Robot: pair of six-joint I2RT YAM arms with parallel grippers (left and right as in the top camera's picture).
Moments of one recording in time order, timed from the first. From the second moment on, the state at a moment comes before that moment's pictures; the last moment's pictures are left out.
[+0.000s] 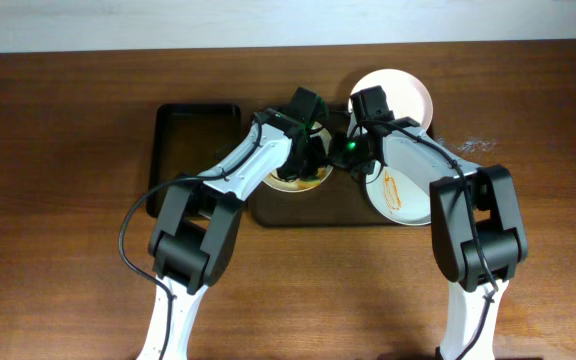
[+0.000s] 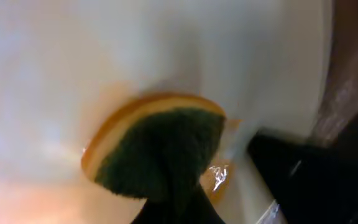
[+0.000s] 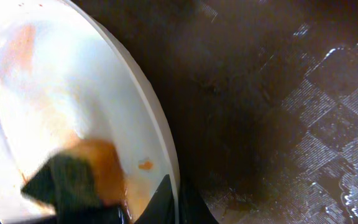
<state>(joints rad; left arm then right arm) -0.52 2.32 1.80 -0.73 0.17 -0.70 0.25 2.15 1.45 -0.48 -0.33 0.52</state>
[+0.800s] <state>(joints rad) -0.50 2.33 1.80 -0.66 0.21 -0.69 0.25 2.15 1.45 -0.48 -0.33 0.51</state>
